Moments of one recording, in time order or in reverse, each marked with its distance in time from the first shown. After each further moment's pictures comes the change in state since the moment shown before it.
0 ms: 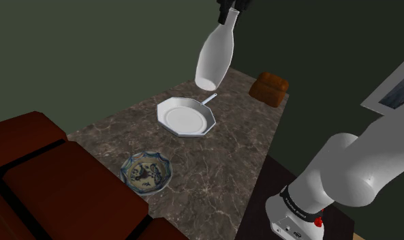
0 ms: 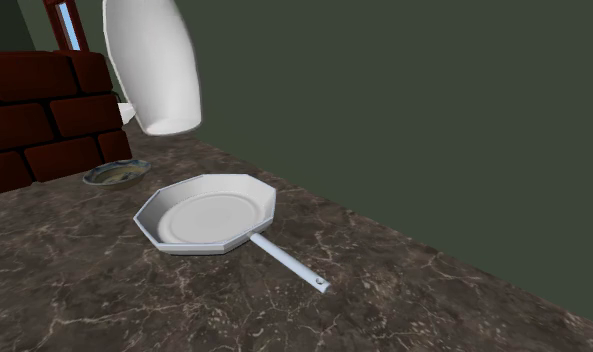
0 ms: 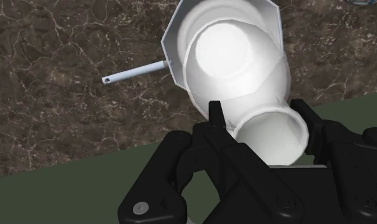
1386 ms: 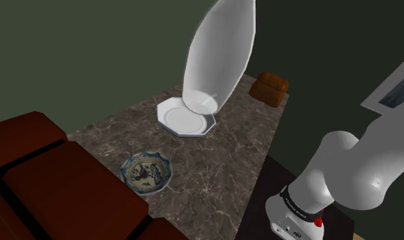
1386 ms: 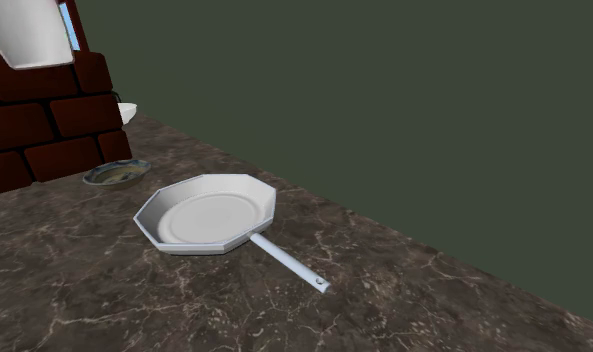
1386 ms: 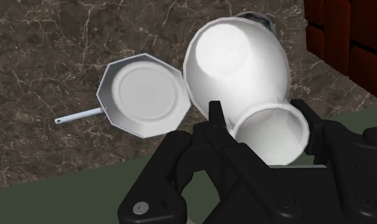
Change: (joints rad) arm 0.174 0.004 0.339 0.272 0.041 -0.269 0.524
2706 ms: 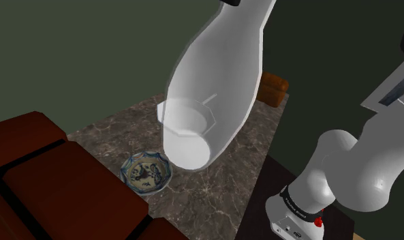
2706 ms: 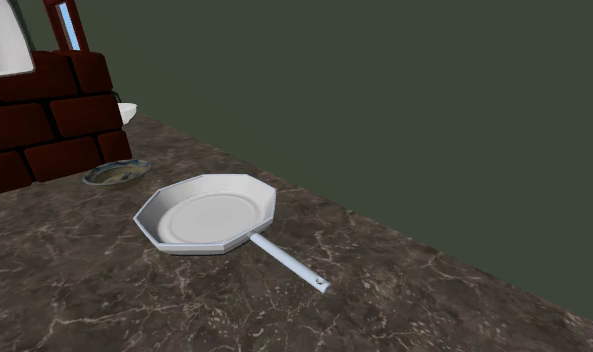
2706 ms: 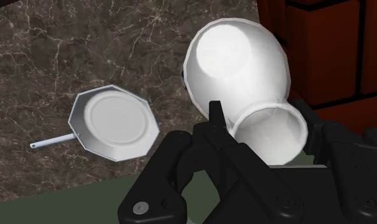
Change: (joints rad) arm 0.111 0.064 0.176 0.024 -0.015 0.031 0.285
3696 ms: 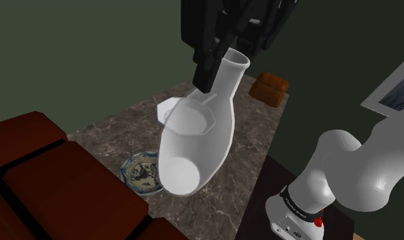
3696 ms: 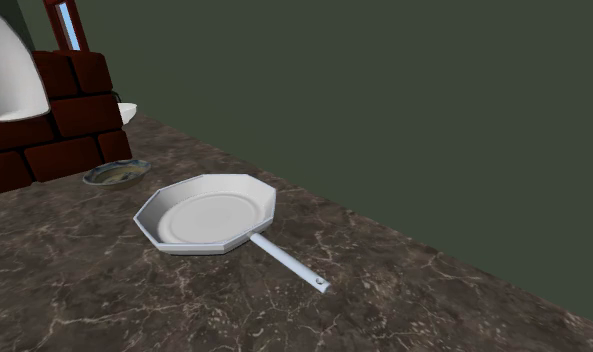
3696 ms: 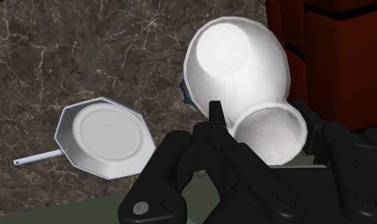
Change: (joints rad) arm -0.003 -0.163 -0.052 -0.382 0.074 0.238 -0.060
